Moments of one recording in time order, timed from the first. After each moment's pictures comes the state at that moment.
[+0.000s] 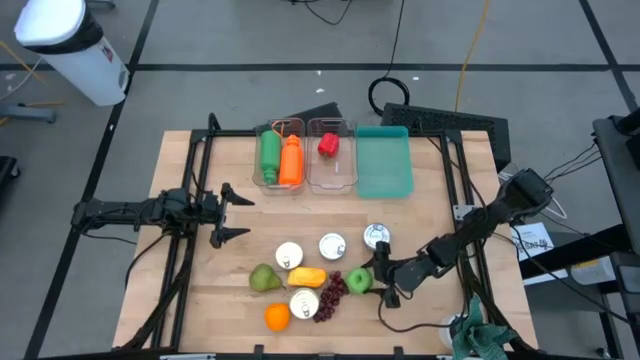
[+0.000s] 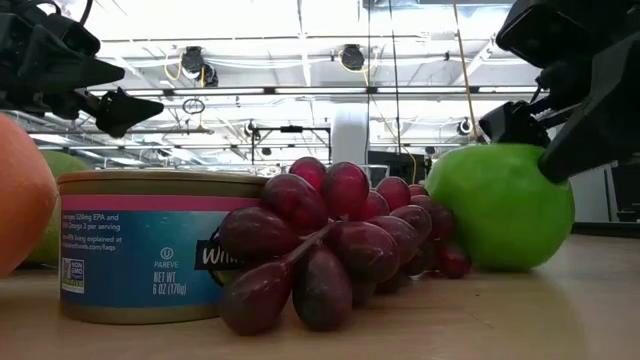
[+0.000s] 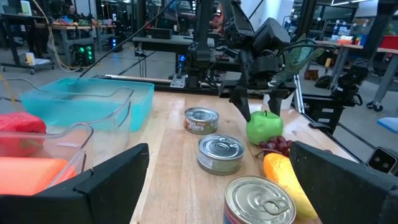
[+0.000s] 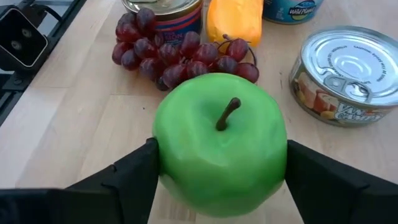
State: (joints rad) left arm 0.00 0.07 0.02 0.03 0.07 -0.09; right arm 0.60 1.56 0.59 0.30 0.34 0.38
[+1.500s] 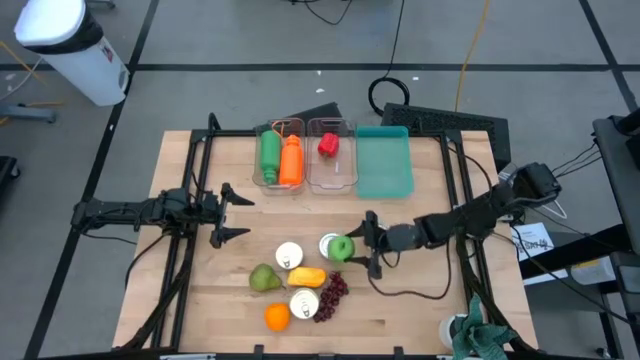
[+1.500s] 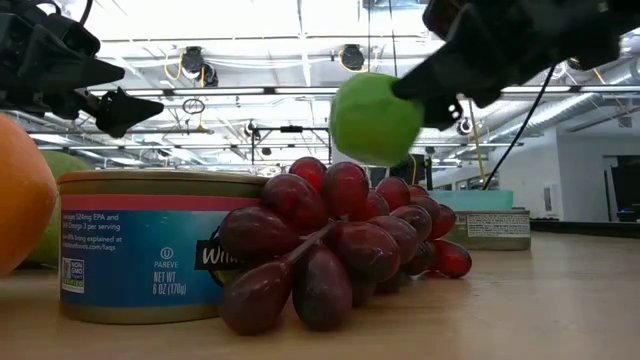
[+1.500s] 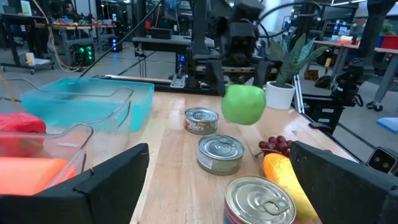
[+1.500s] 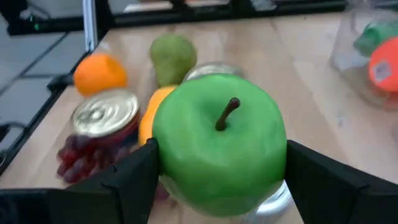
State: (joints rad) left arm 0.00 0.07 0.02 0.03 0.07 -0.09; right arm 0.33 1.45 0.59 0.47 0.24 0.22
